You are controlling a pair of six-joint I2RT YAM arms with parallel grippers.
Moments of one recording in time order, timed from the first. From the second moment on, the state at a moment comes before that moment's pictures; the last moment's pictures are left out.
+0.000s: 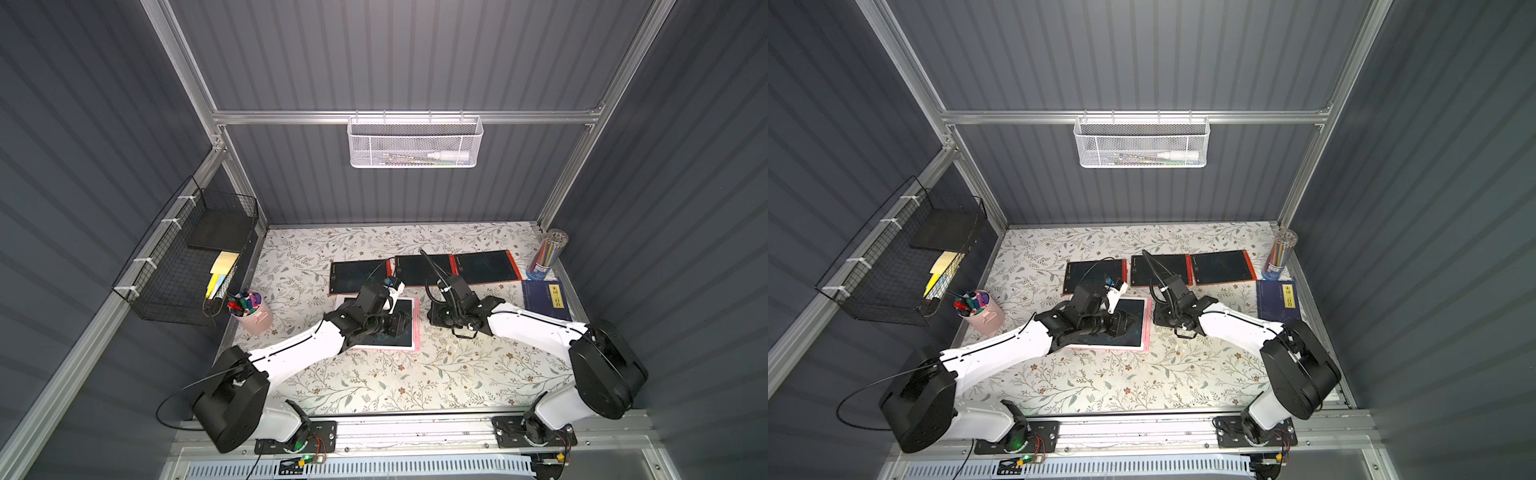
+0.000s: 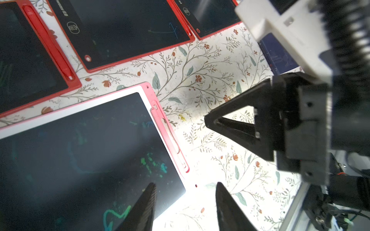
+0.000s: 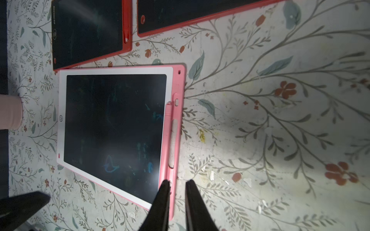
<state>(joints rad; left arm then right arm) -0.76 1.35 0.80 -0.15 0.20 -0.33 0.67 1.54 0.91 -0.31 -0.04 0.71</state>
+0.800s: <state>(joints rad) -0.76 1.10 0.79 -0.17 0.15 -0.33 0.75 1.83 1.22 -0.45 0.06 0.70</state>
